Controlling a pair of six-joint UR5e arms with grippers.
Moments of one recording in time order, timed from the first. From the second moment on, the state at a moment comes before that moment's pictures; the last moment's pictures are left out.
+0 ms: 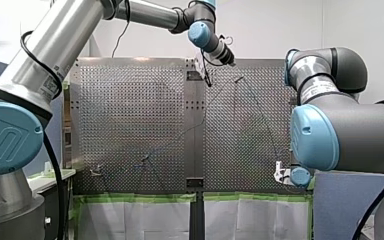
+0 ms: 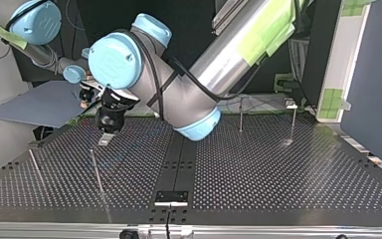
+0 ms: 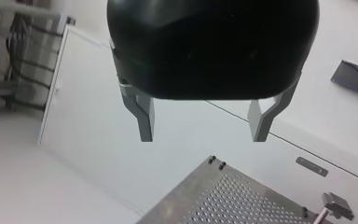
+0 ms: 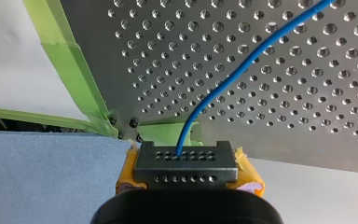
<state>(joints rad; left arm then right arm) -0.76 -2.05 -0.94 -3.36 -1.73 -2.12 1.62 -0.50 1.49 -0.72 1.64 1.59</state>
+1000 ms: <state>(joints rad) -0.81 -2.18 -0.81 -3.42 -1.84 -1.83 1.62 -0.50 1.48 -0.73 1.64 1.59</state>
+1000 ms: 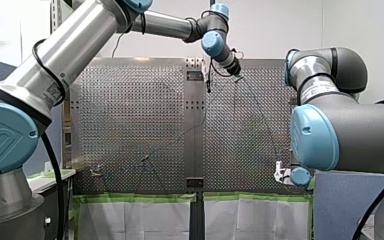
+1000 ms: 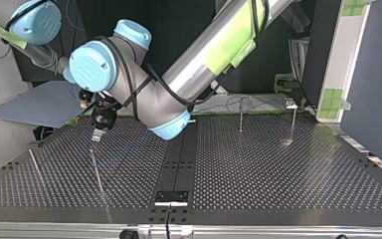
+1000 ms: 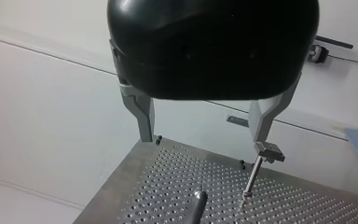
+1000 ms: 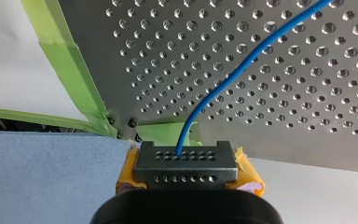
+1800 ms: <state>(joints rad) -0.82 -2.18 -0.79 -3.39 -1.93 -1.59 1.62 -0.50 1.48 -0.73 1.64 1.60</state>
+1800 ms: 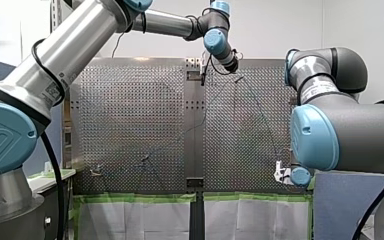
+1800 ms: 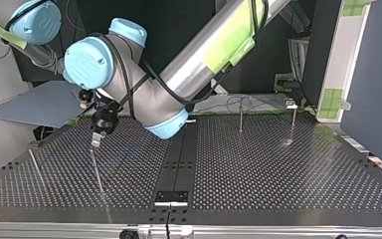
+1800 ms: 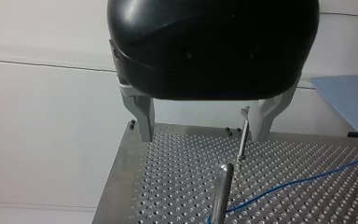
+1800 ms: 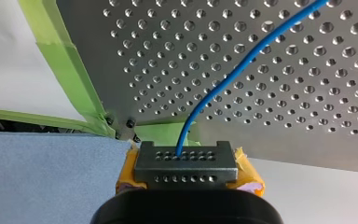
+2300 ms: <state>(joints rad) -0.82 -2.18 -0.79 -3.40 -1.93 -1.53 1.62 -0.50 1.48 -0.72 1.64 1.60</state>
